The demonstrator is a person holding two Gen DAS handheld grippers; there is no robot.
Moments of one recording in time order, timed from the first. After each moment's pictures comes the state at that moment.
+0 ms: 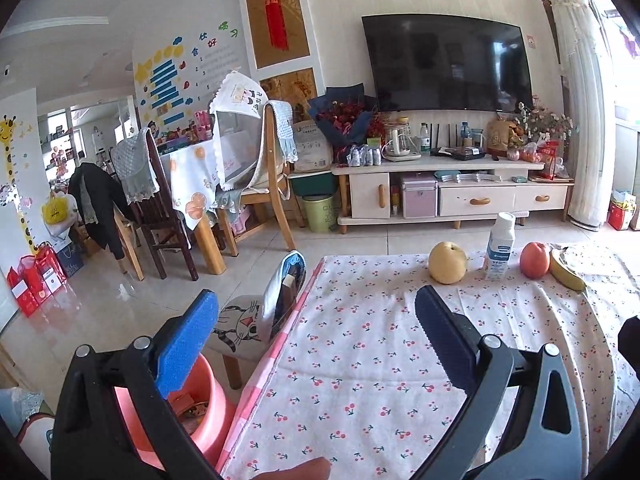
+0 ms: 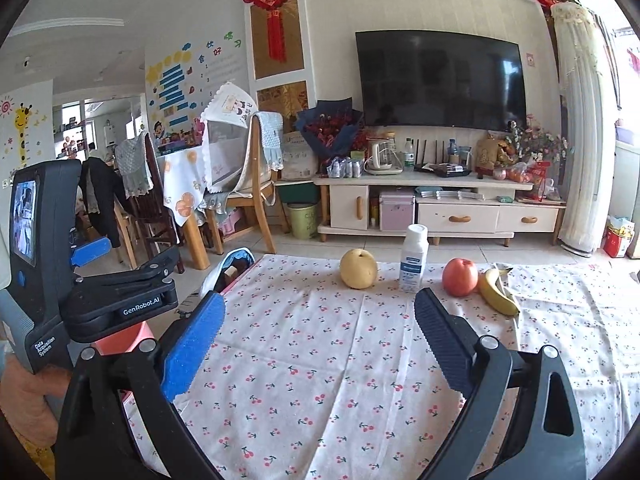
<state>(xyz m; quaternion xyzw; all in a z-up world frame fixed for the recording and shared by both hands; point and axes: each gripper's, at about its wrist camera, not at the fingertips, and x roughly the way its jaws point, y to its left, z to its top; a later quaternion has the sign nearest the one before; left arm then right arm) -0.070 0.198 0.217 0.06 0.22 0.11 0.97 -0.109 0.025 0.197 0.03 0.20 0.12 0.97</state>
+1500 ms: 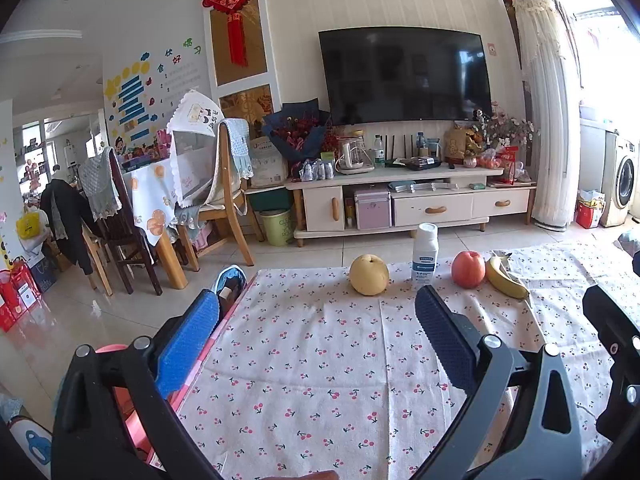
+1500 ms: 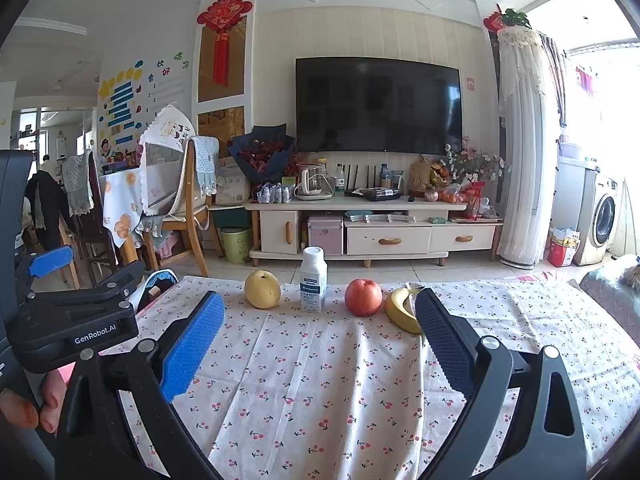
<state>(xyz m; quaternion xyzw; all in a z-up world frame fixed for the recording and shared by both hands) -0.088 0.096 0.223 0.06 0.20 0.05 0.98 -0.126 -0.064 0.194 0.01 0.15 0.01 0.99</state>
